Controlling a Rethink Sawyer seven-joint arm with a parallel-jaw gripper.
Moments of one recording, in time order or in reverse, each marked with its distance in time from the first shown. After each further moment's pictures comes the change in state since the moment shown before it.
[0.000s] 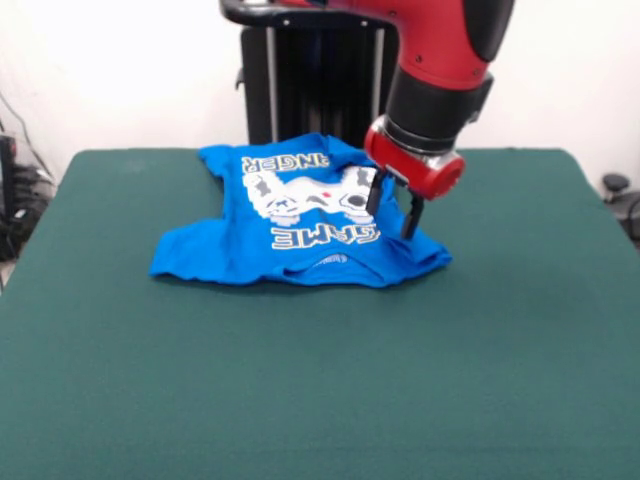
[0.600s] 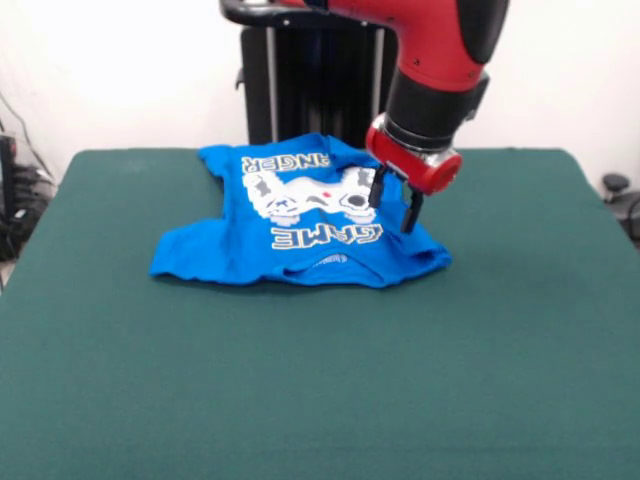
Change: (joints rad) arm -0.009 0.005 0.022 0.058 0.003 -0.040 0.000
